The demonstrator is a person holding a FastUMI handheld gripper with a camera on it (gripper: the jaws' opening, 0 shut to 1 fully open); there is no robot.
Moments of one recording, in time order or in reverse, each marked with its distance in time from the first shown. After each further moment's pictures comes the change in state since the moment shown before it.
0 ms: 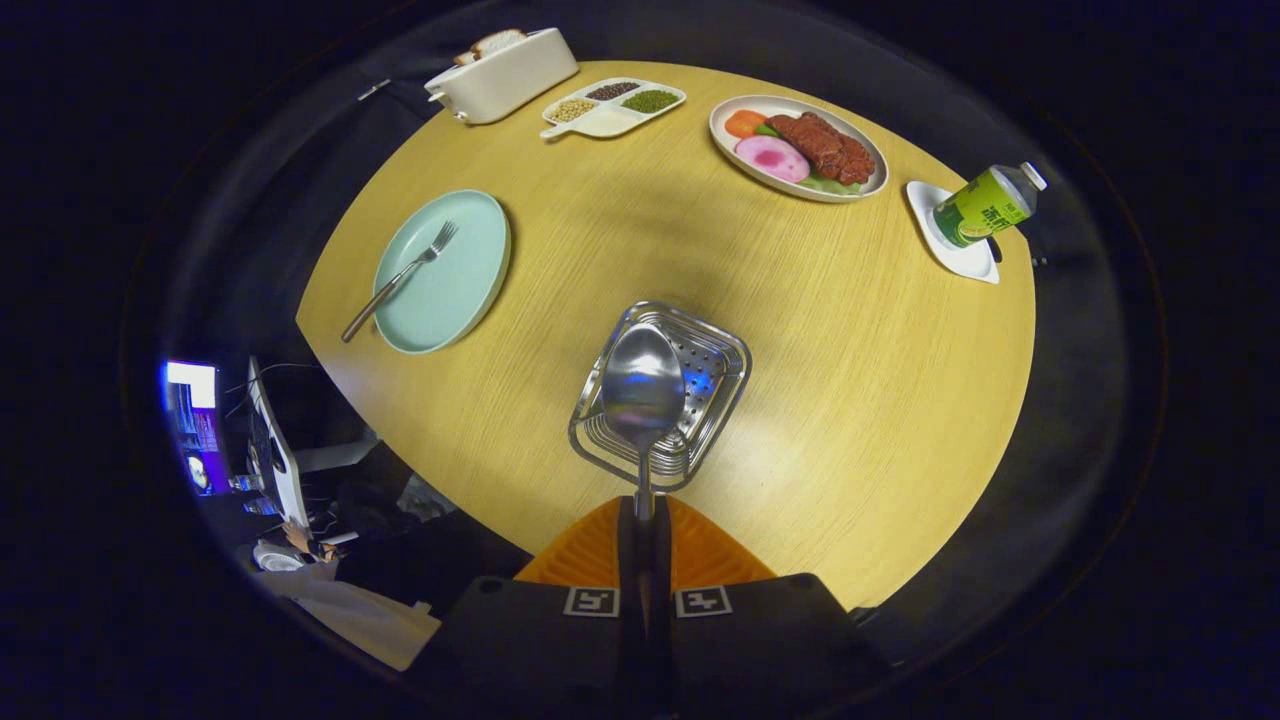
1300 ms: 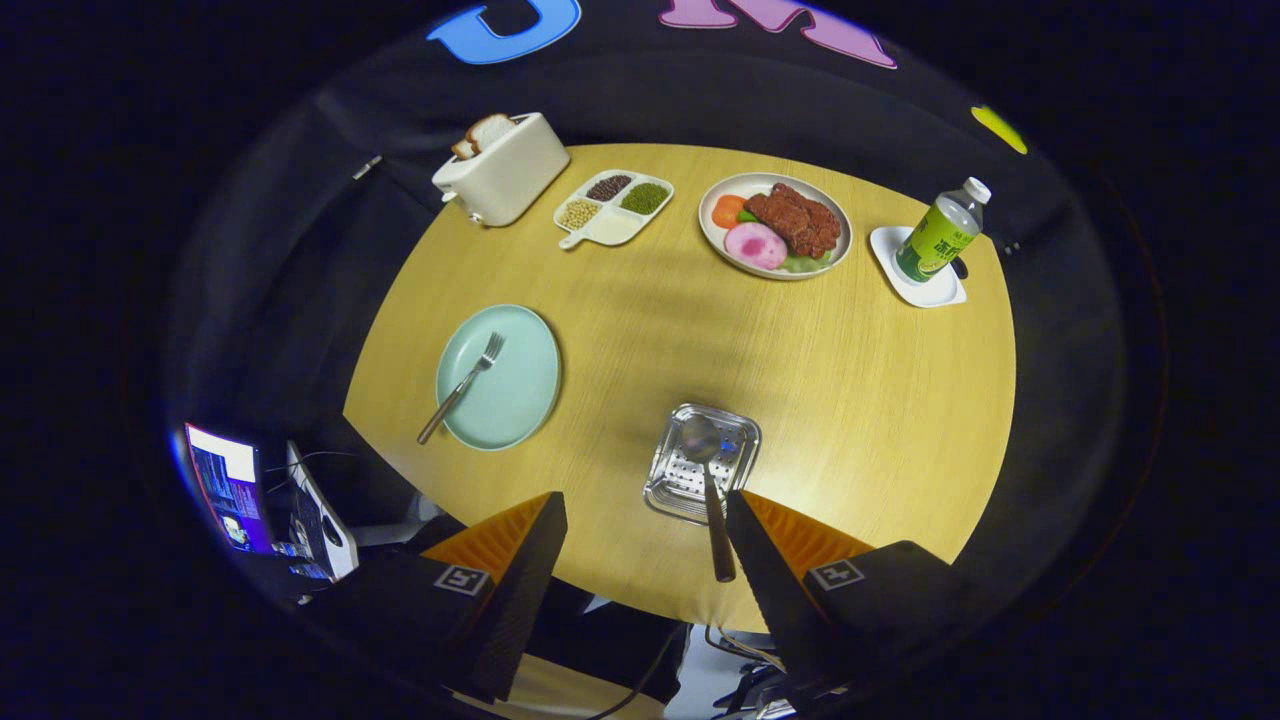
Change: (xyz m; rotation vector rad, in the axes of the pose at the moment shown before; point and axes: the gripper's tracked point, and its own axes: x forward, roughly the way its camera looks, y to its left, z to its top) arm -0.083 0.045 0.053 0.149 -0.300 0.059
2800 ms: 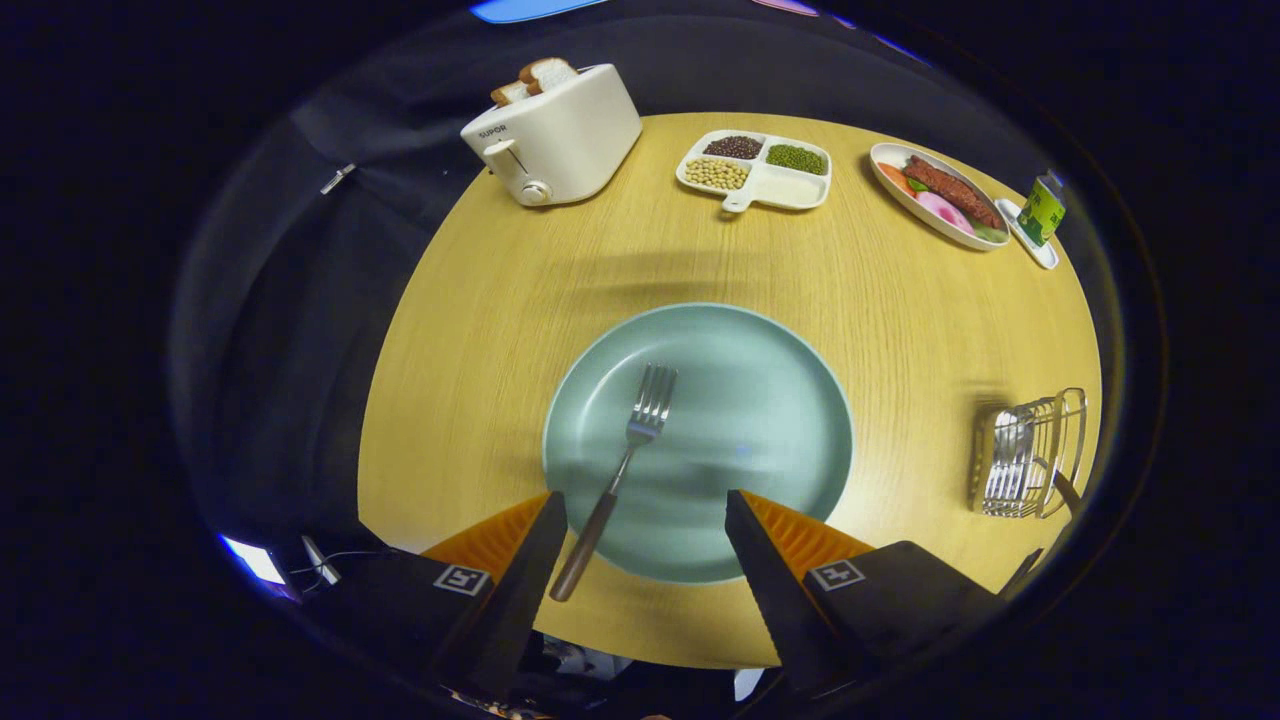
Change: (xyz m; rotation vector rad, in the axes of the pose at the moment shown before) arm 0.206 0.229 0.025 0.183 -0.041 -0.026
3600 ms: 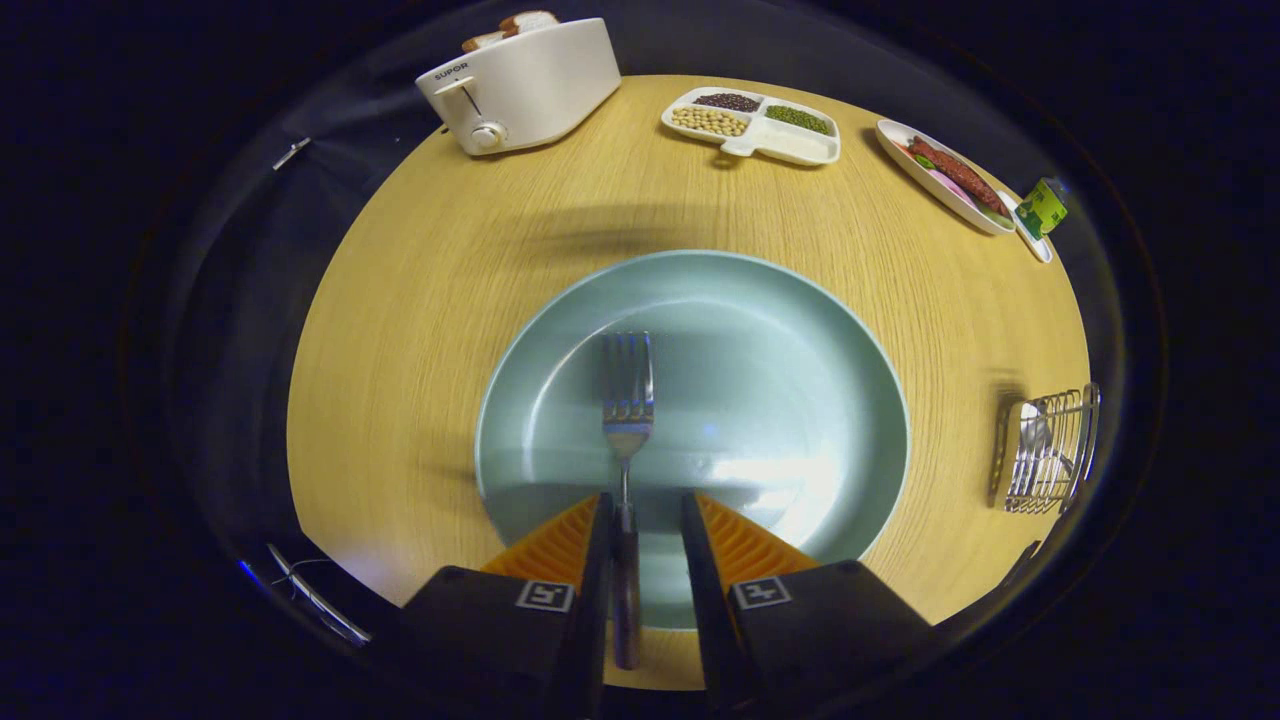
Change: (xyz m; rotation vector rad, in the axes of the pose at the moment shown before) arm 0.057 -0.022 -0.015 -0.007 0.068 -0.165
